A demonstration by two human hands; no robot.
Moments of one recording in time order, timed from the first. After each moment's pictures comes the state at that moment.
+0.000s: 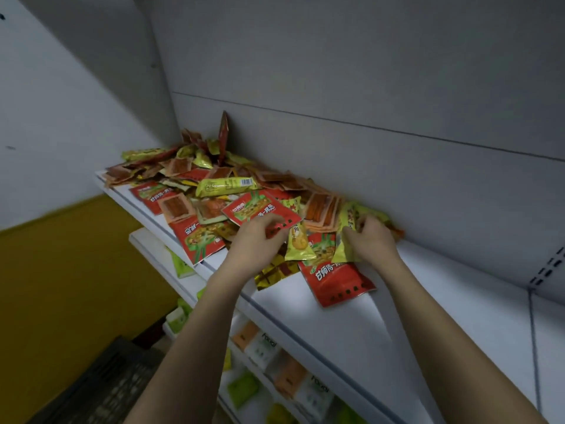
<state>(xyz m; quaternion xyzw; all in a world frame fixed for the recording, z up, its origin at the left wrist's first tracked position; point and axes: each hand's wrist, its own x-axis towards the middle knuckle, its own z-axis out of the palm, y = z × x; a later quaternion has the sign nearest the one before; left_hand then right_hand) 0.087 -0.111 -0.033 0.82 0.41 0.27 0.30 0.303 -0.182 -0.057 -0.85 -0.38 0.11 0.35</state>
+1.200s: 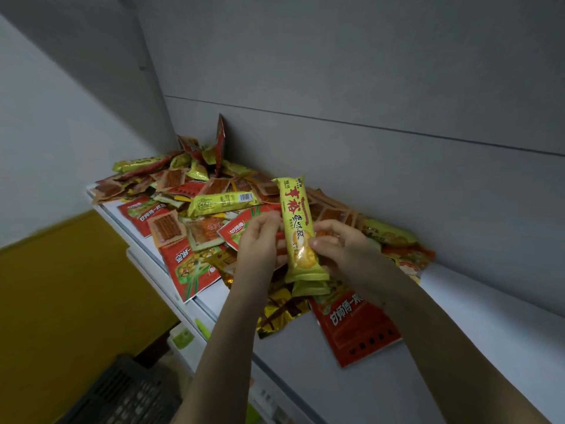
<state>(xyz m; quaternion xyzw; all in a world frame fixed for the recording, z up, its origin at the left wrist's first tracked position) 0.130 -0.079 -0.030 0.48 0.36 0.46 0.65 0.257 -0.152 -0.022 -0.58 -0.41 0.45 0.54</state>
